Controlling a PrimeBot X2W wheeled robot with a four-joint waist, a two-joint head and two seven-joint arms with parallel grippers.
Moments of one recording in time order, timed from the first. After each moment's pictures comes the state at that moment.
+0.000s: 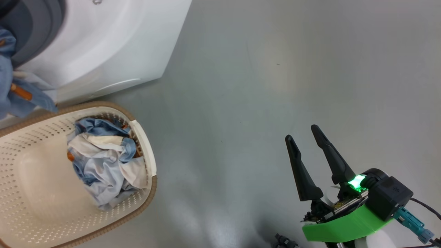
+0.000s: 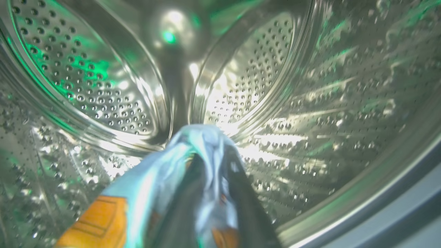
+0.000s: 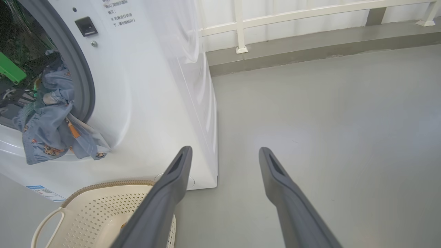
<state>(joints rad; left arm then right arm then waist) -1.00 0.65 -0.29 0.51 -0.85 -0.13 -0.26 -0.09 -0.04 0.22 -0.14 0.32 0.13 -0.26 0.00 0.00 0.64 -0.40</state>
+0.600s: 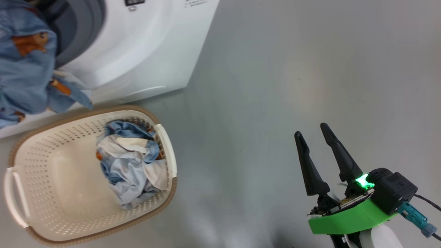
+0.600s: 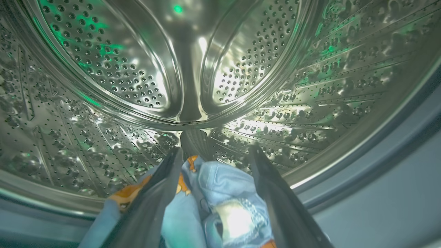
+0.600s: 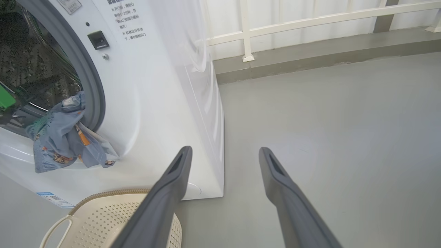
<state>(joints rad) -0.94 0.61 -0.39 0.57 -0.89 -0.13 -0.26 -0.11 -0.04 0.17 -0.10 0.32 0.13 -0.26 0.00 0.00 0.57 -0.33</state>
